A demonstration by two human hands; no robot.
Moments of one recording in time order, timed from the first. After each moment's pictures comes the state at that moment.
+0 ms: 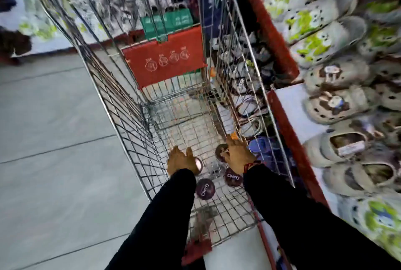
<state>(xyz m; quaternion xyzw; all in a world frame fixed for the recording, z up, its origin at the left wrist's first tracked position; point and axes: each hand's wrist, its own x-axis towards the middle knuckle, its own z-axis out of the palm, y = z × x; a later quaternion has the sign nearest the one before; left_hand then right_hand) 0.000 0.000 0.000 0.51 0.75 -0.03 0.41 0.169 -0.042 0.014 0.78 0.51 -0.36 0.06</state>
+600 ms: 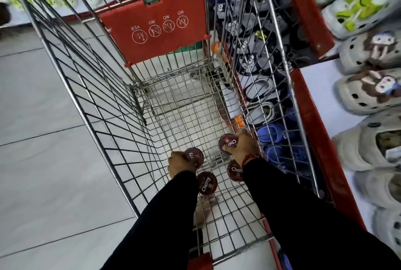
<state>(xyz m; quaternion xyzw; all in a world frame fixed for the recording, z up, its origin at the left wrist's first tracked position) -0.001 -0.021 -0.074 0.40 0.81 -0.02 0.44 0.177 -0.038 -0.068 0.88 0.32 -0.36 -0.05</state>
